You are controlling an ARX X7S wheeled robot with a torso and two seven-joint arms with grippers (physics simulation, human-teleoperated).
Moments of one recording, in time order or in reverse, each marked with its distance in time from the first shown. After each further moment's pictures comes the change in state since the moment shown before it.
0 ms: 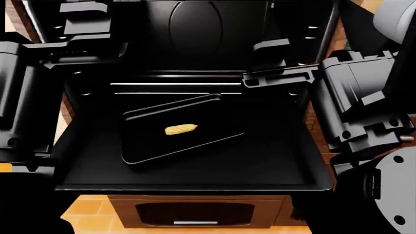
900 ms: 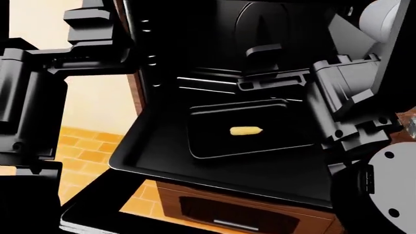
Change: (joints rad) left arm 0.037 -0.039 0.054 0.006 0.039 0.079 0.012; right arm -0.016 0.019 -0.040 0.036 0.022 -0.058 0.000
